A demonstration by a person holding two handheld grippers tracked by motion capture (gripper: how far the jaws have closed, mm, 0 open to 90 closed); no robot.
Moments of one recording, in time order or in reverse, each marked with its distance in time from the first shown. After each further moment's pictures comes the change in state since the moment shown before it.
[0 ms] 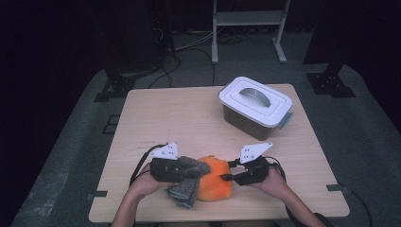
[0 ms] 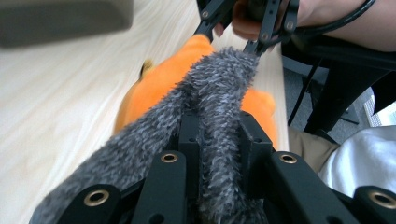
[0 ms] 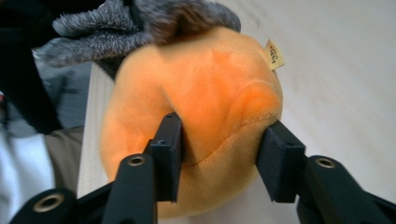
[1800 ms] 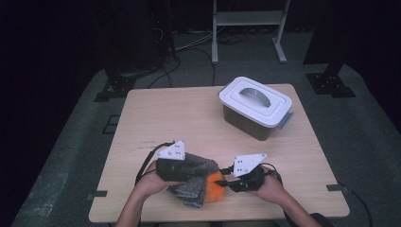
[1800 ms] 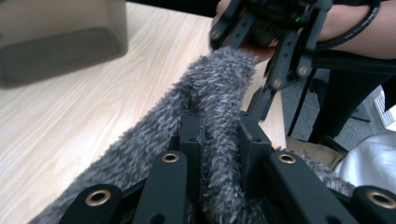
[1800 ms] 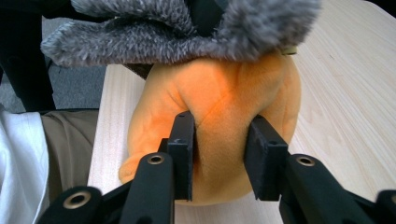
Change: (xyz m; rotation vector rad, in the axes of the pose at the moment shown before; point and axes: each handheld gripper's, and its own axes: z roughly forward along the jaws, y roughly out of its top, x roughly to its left) left arm -0.004 0.009 0.002 -0.008 0.027 0.032; right arm 0.025 0.009 0.007 0.014 0.005 -0.162
